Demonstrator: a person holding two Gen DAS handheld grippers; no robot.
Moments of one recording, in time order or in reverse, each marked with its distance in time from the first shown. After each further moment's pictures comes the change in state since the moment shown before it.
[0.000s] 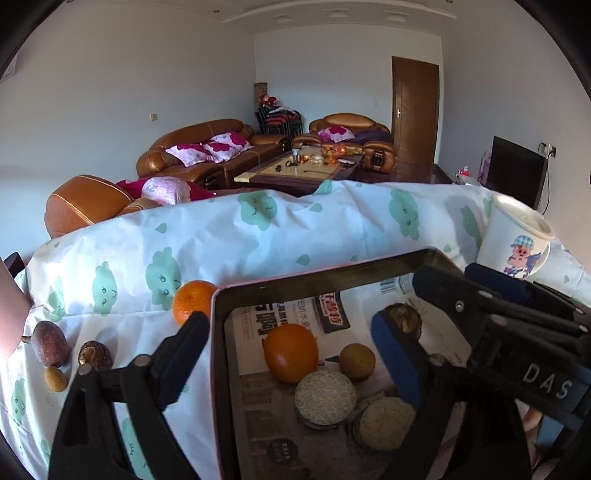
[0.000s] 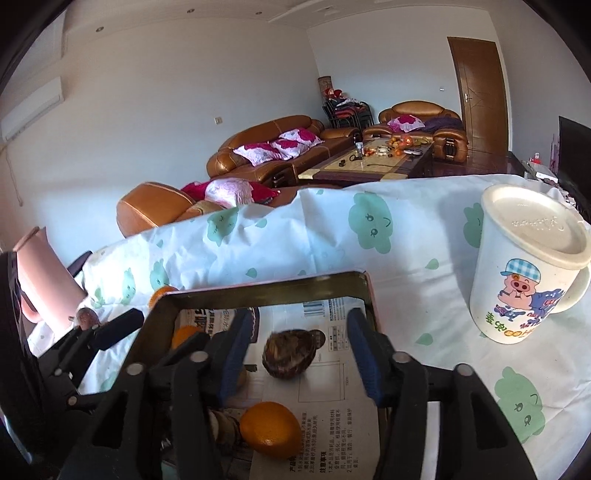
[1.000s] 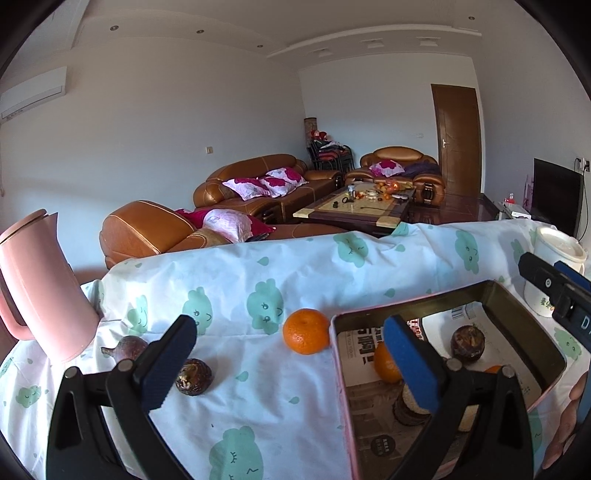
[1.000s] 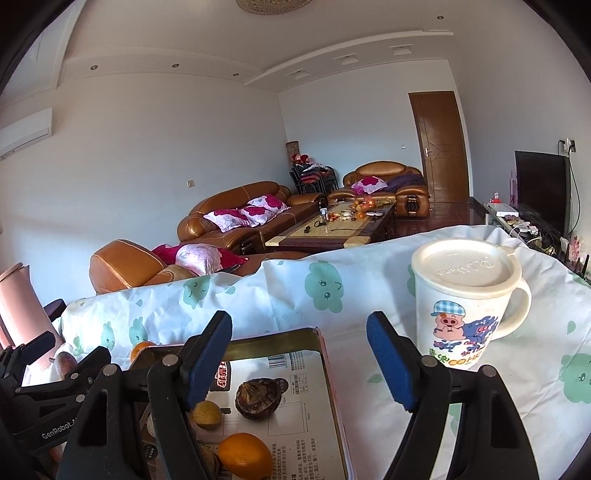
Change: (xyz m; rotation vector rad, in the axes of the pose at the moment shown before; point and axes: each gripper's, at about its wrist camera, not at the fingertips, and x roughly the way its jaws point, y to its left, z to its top) left arm -0.035 0.053 -0.002 -0.035 -0.125 0.213; right arm -0.039 -0.006 -0.005 0.018 -0.261 -0.149
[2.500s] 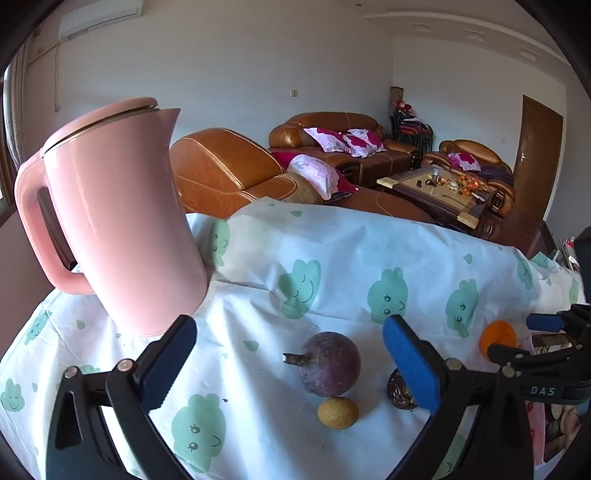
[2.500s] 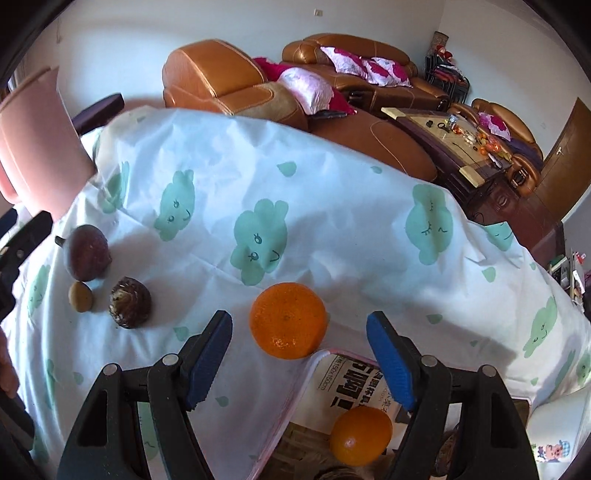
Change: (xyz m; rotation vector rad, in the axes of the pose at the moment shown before) left arm 0.047 0.185 -0.007 -0.242 0.205 0.185; right arm 0.147 0.210 -0.017 -0.577 0.676 0.176
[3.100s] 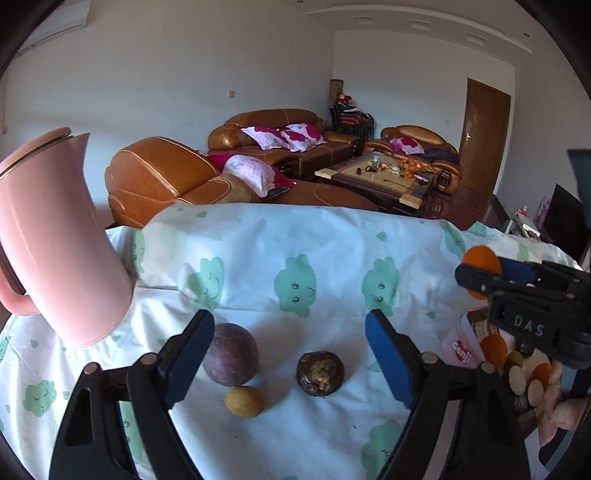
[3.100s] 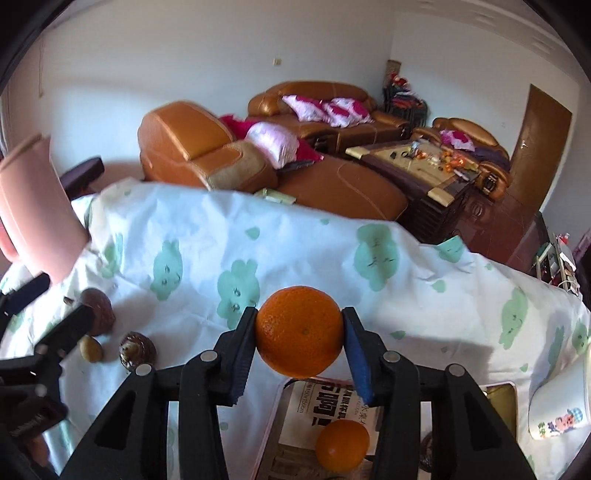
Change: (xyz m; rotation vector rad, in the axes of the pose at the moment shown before) left arm -0.012 -0.057 -0.007 0.125 0.017 -0.207; right arm -0.063 -0.026 -0.025 0.195 -0.288 -0.039
